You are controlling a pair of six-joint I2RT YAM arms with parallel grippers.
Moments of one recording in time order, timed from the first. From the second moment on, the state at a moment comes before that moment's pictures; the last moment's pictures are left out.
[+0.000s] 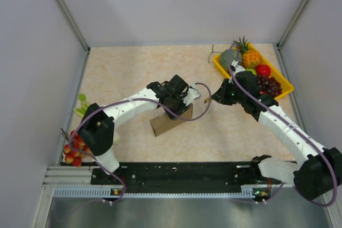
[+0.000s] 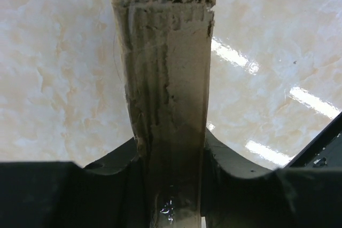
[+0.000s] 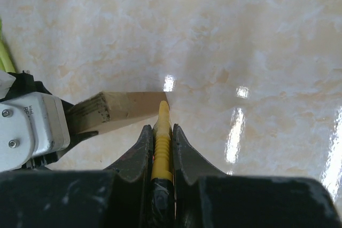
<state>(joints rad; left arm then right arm) -0.80 1.72 1.34 -0.78 0.12 0.23 0.40 1.13 0.90 -0.41 -0.13 0.52</state>
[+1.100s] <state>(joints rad) -0.85 1.51 0.99 -0.41 -0.01 0.25 0.40 0.96 0.62 0.04 -0.40 0.53</state>
